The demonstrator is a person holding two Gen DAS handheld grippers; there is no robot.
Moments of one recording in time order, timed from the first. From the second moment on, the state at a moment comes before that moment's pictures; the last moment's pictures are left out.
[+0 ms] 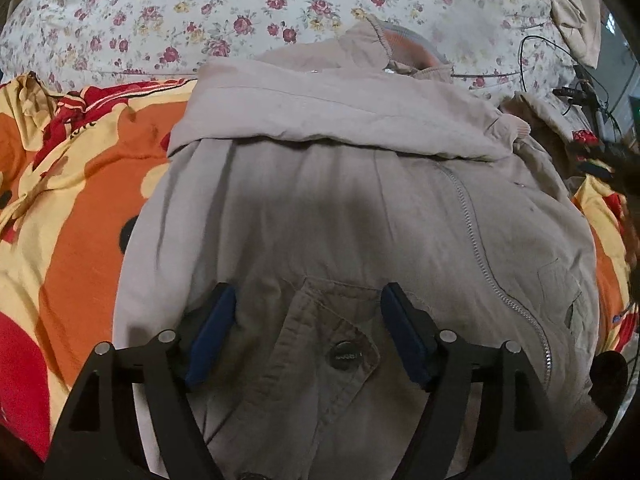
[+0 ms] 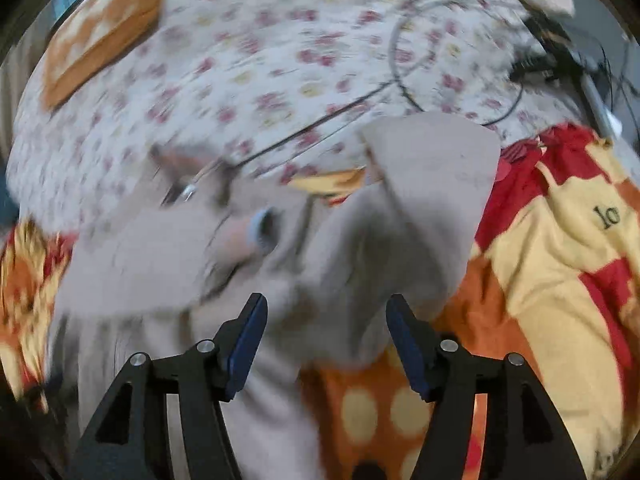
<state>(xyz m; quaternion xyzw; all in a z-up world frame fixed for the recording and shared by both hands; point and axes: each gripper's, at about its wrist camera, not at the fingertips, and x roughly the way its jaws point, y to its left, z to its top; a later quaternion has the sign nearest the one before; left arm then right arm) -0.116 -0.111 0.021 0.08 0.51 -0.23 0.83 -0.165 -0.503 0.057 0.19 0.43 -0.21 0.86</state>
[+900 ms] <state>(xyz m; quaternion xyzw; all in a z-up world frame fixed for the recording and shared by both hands) -0.121 -0.118 0.015 0.10 0.50 -0.23 0.83 -0.134 -0.587 0.091 0.40 0.24 -0.15 0.87</state>
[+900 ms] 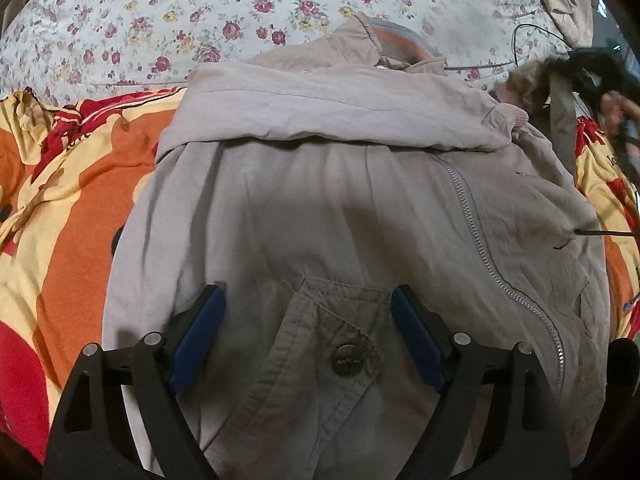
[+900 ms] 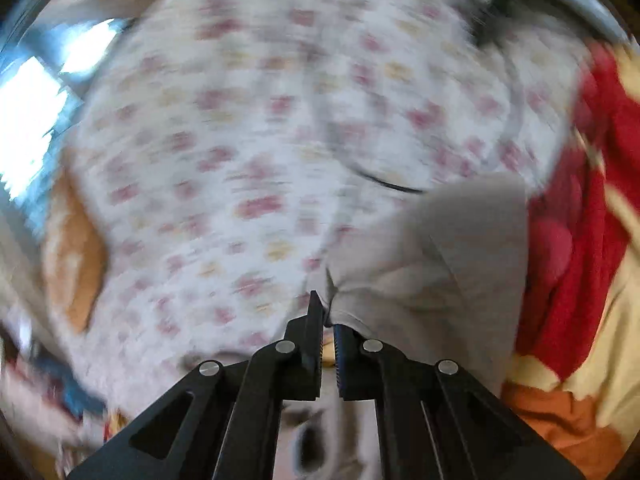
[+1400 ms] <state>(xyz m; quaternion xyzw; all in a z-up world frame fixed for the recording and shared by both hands) -0.106 -0.087 0.052 0.01 0.49 -0.20 0.85 -0.119 -0.432 0.169 0.31 0.28 0.13 0.90</state>
